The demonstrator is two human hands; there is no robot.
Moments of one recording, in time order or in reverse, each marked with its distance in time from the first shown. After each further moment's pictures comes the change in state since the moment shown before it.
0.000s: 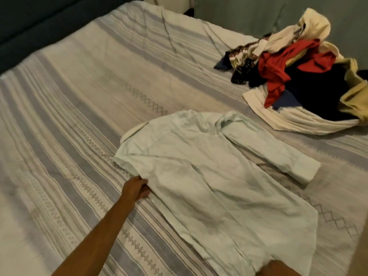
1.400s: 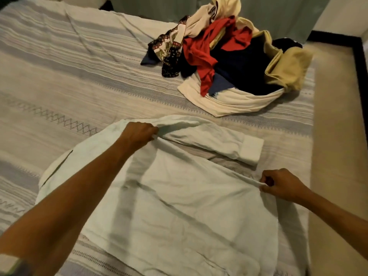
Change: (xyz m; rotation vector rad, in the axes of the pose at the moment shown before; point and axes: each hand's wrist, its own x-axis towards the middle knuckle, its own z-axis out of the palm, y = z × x) left_hand 0.036 0.166 0.300 1.975 -0.308 1.508; right_hand -0.031 0.208 -0.092 0.597 0.000 0.830
